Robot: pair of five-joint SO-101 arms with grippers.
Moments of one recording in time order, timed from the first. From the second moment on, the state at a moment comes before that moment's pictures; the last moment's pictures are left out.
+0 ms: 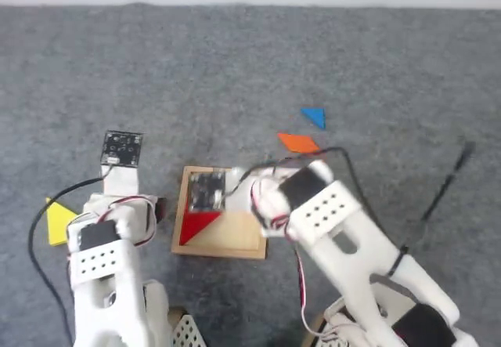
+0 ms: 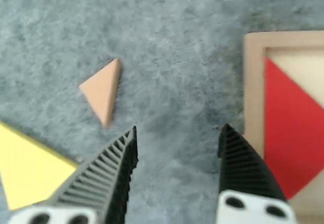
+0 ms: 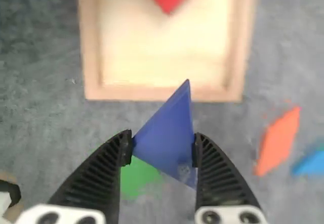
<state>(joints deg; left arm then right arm) -25.0 -53.7 78.2 49.9 -15.3 -42.9 -25.7 38.8 70.5 52.0</state>
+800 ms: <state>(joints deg) -27.6 -53.7 78.2 51.0 -18.4 -53.5 -15.4 44.6 56.7 52.2</state>
